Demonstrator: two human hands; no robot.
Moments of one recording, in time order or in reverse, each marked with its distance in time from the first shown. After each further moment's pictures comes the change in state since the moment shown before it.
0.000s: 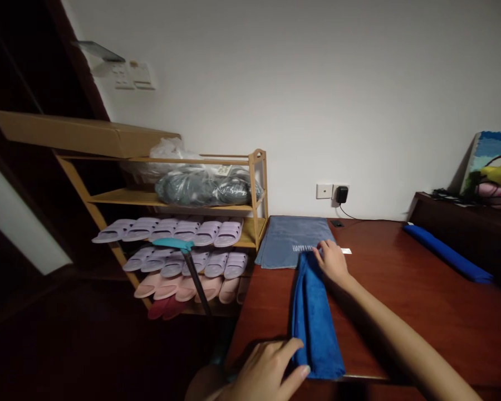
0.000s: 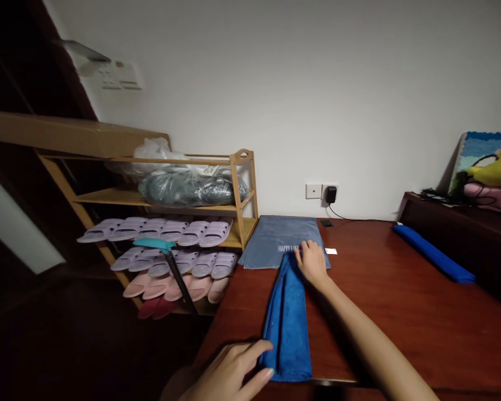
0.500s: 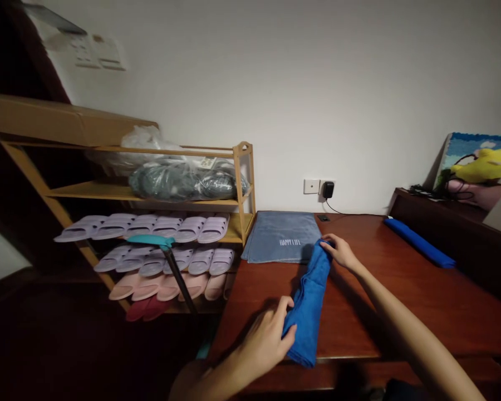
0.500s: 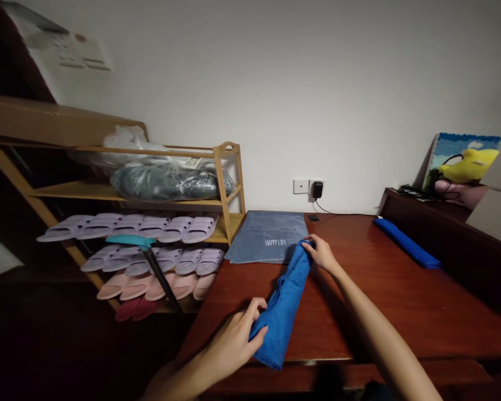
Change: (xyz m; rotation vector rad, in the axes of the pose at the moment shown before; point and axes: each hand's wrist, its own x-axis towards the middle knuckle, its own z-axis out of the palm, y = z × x) left_hand 0.045 0.000 0.018 -0.046 0.101 0.017; right_hand 0.001 0.084 -0.018 0.407 -0.004 0.039
